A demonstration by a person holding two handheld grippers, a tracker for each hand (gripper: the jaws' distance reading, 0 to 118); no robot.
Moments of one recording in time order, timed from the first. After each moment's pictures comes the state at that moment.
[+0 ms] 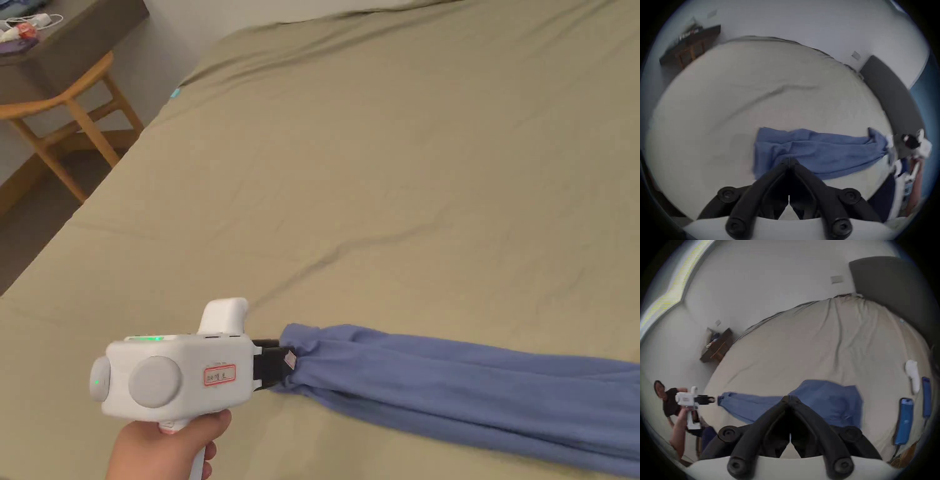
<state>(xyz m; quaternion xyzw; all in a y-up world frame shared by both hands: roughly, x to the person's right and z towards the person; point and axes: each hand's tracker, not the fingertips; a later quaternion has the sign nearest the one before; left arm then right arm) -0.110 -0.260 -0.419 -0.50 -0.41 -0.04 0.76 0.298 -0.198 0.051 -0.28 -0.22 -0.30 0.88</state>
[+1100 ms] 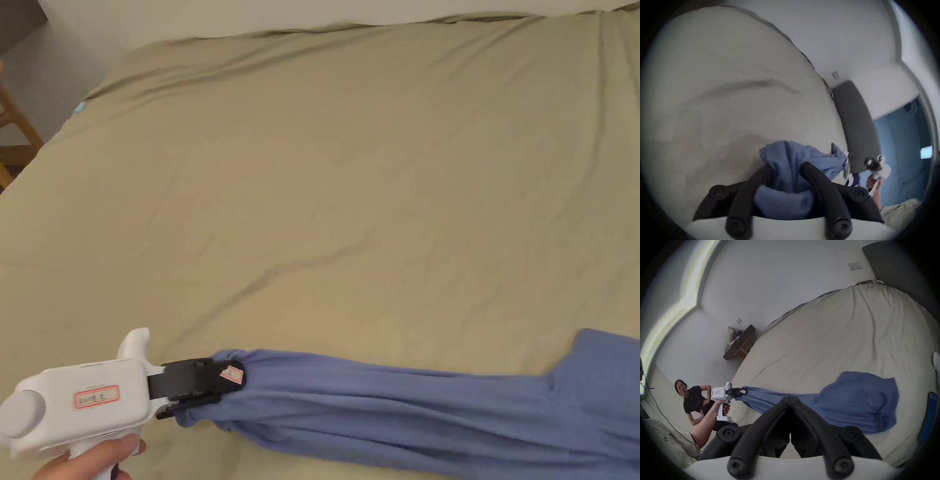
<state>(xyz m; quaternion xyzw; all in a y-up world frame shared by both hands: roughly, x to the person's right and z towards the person) -0.134 -0.316 -0.500 -0.55 -0.49 0.18 0.65 0.282 -0.188 0.021 -0.26 -0.12 -0.36 0.89</state>
